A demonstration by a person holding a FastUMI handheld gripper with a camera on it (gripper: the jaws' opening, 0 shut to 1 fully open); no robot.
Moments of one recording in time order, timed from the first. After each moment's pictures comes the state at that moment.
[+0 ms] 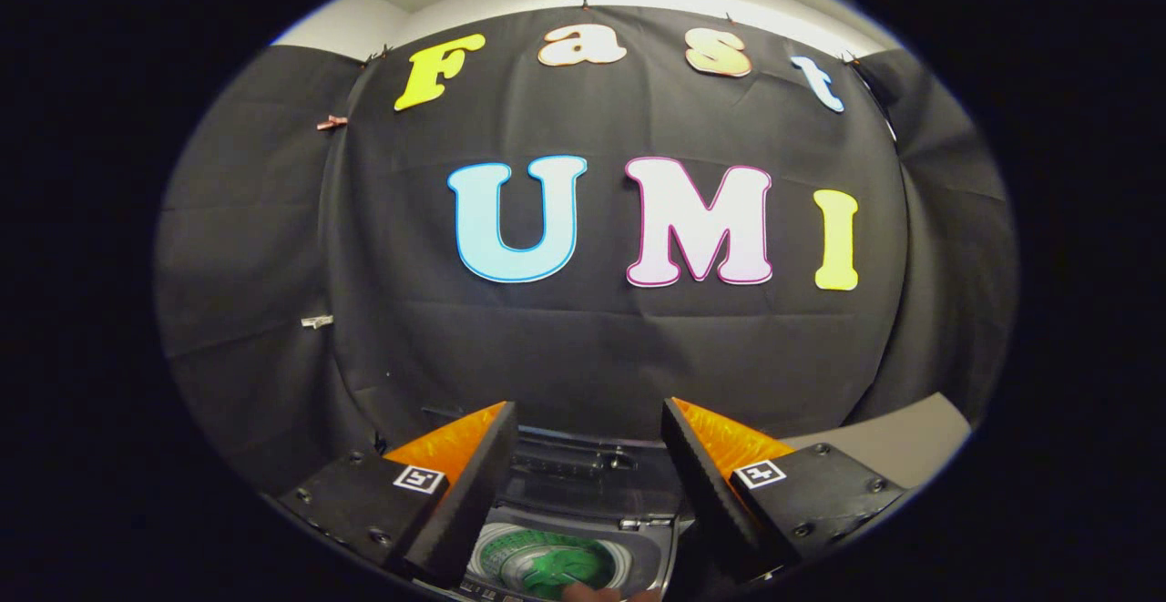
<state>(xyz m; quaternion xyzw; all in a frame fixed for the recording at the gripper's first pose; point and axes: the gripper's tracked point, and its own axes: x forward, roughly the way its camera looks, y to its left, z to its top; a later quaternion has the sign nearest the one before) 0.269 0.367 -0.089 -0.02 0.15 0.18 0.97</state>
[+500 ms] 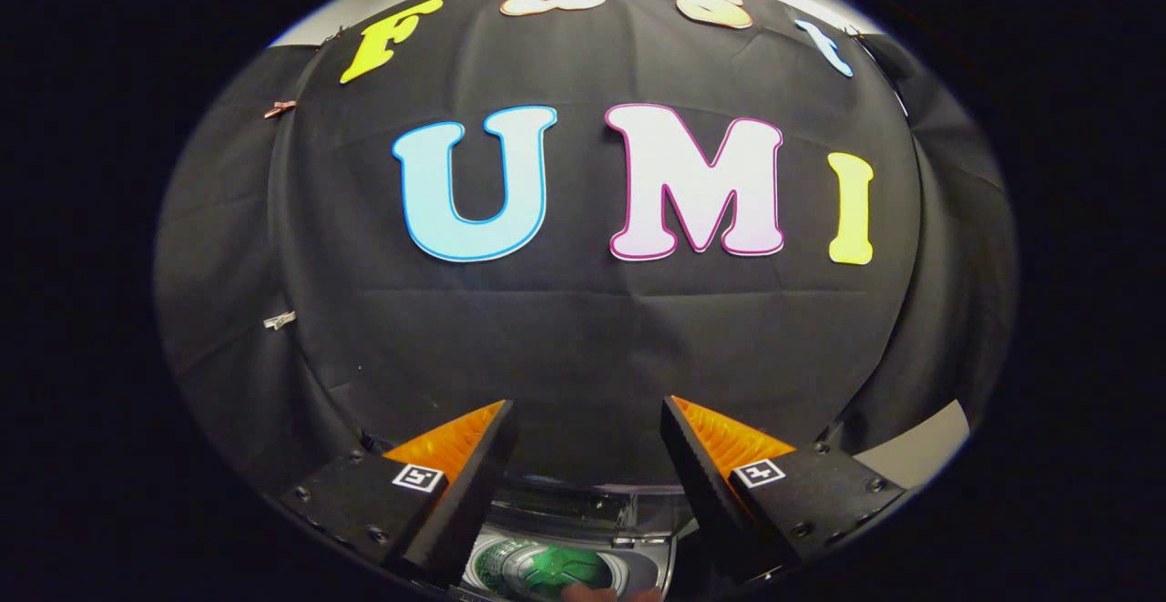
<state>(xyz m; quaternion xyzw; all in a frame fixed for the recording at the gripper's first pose) 0.364 0.378 -0.132 0.00 0.23 0.15 0.96</state>
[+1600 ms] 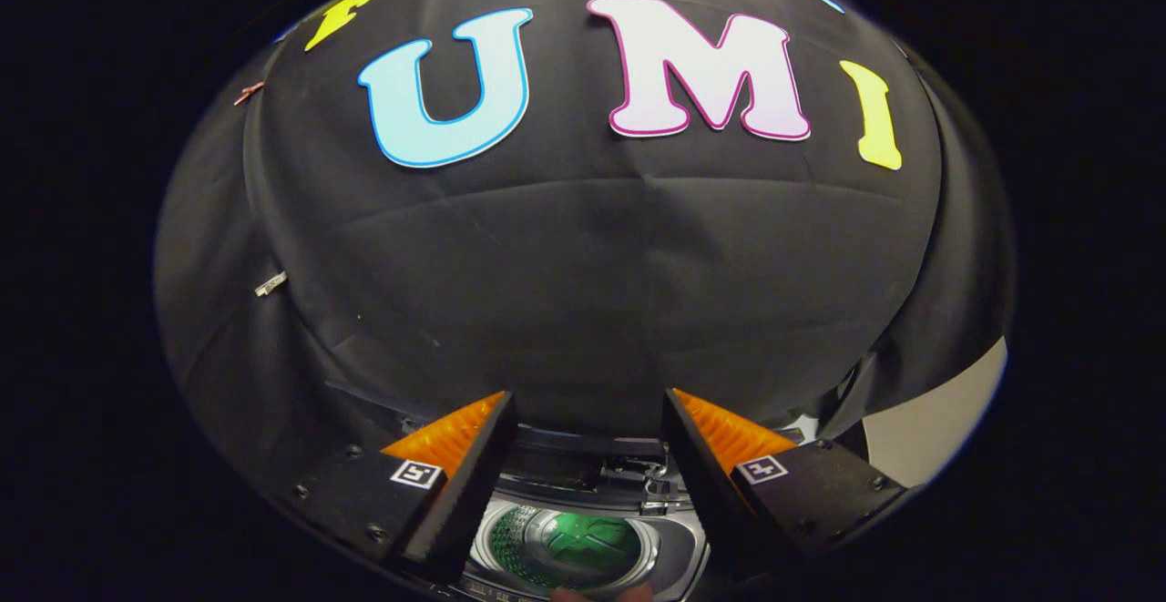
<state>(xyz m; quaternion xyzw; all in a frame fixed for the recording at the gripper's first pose) 0.349 0.388 -0.244 0.01 0.36 0.16 0.92</state>
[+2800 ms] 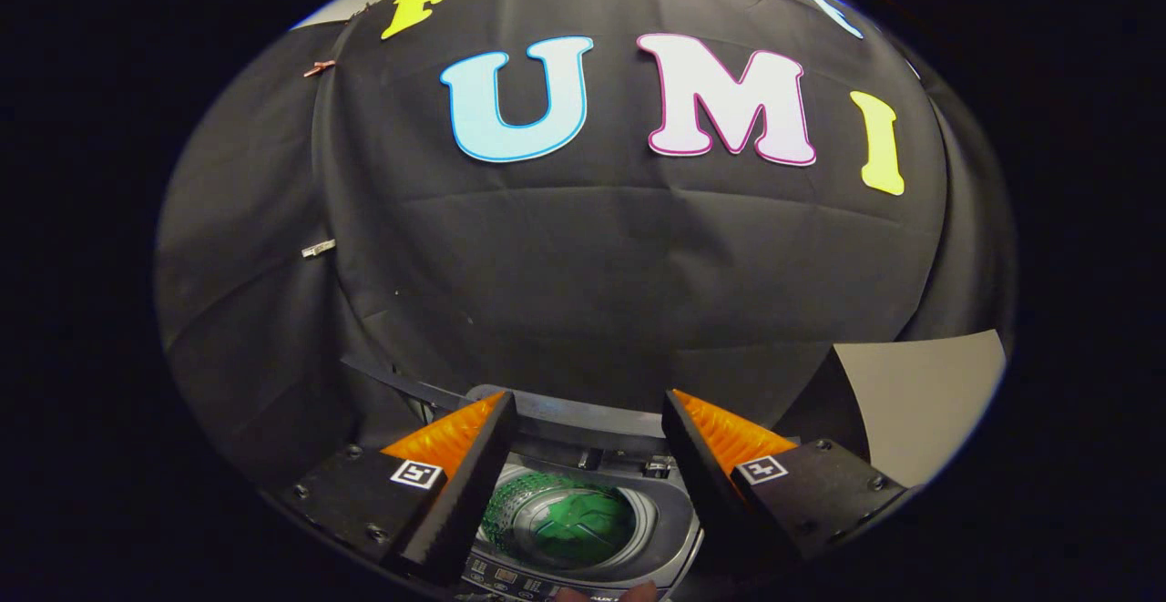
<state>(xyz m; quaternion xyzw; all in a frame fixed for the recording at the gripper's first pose) 0.247 0.371 -0.239 -0.01 0.30 0.22 0.93</state>
